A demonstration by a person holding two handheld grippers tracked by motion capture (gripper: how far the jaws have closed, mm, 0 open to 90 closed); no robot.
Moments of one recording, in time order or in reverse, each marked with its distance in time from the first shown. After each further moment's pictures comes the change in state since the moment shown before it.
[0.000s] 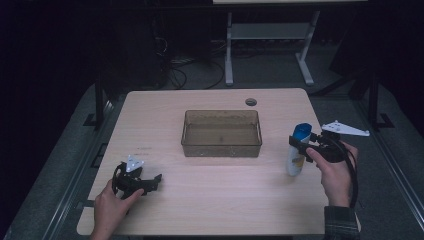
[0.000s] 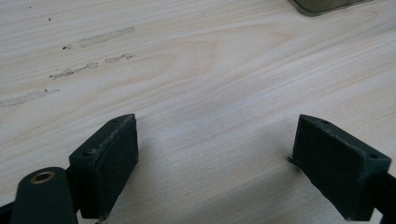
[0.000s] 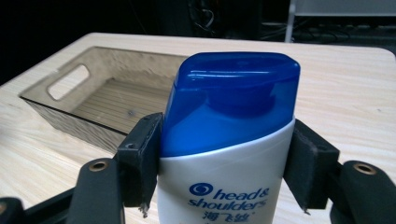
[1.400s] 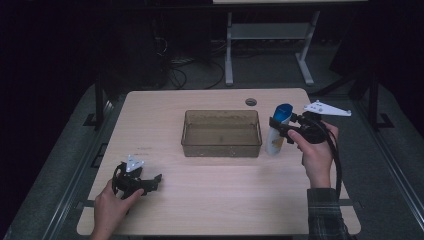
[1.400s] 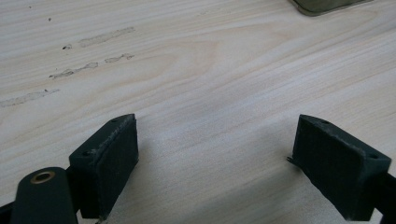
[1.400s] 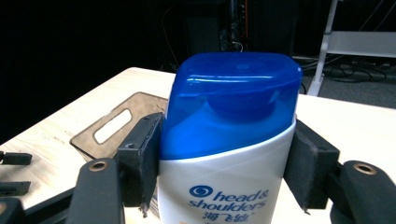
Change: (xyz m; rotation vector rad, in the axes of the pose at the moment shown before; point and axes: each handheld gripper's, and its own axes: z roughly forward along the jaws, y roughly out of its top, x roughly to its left) left arm 0.000 0.000 0.000 0.004 0.001 0.001; right arm 0.041 0.052 0.027 -0.096 0.110 -0.059
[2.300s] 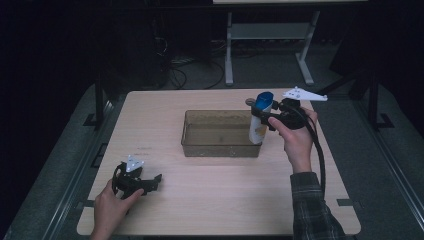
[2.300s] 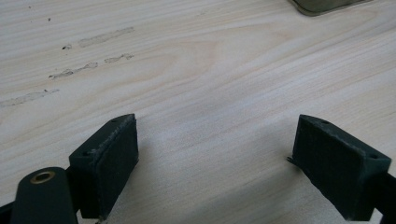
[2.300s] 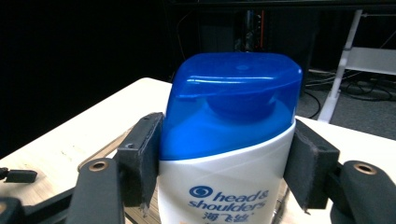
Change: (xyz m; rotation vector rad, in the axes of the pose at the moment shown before) left arm 0.000 0.000 0.000 0.001 -0.001 0.002; right arm 0.021 0.025 0.043 -0.012 0.049 -0.040
